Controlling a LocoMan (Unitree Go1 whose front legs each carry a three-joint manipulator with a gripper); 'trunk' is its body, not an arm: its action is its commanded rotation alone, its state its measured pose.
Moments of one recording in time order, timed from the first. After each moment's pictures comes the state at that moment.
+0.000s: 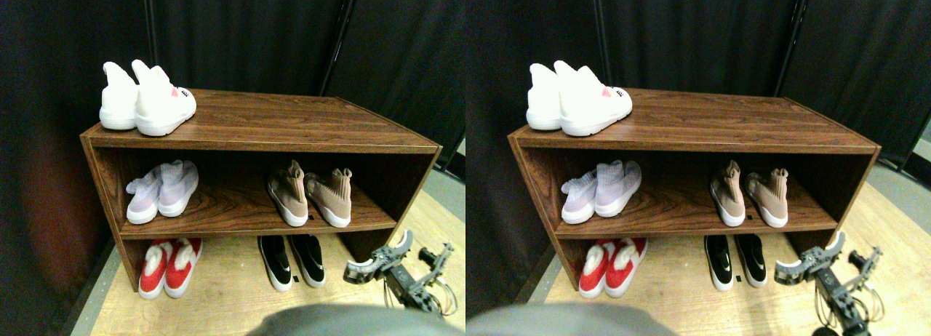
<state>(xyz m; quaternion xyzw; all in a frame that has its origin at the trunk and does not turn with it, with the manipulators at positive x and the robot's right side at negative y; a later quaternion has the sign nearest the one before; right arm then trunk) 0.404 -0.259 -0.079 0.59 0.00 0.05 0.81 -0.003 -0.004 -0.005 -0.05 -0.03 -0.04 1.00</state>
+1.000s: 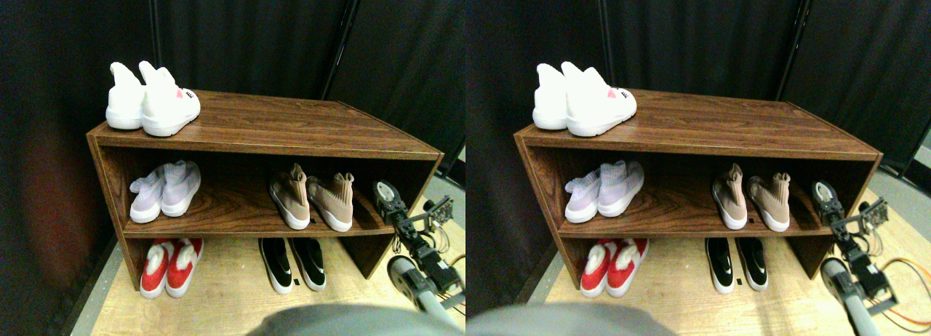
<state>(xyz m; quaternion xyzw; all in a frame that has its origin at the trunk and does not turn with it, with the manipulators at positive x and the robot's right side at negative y) 0.483 -0.339 -0.063 0.51 -0.13 -0.10 0.84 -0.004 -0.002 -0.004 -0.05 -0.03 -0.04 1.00</state>
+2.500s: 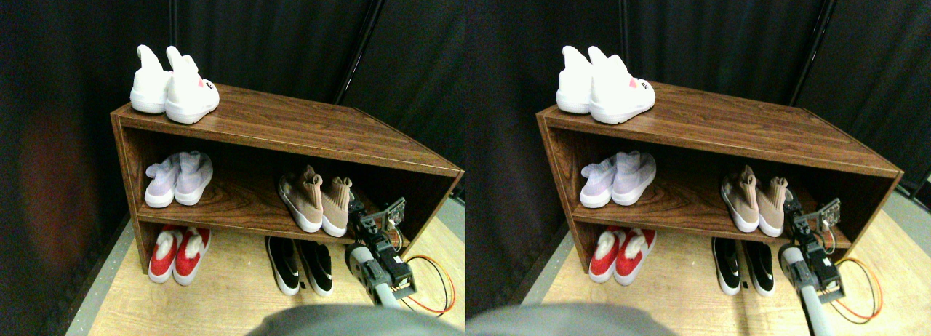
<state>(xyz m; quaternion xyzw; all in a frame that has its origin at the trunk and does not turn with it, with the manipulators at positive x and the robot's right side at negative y) 0.516 -0.257 -0.088 0.62 -0.03 -0.06 0.79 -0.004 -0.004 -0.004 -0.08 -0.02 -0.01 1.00</state>
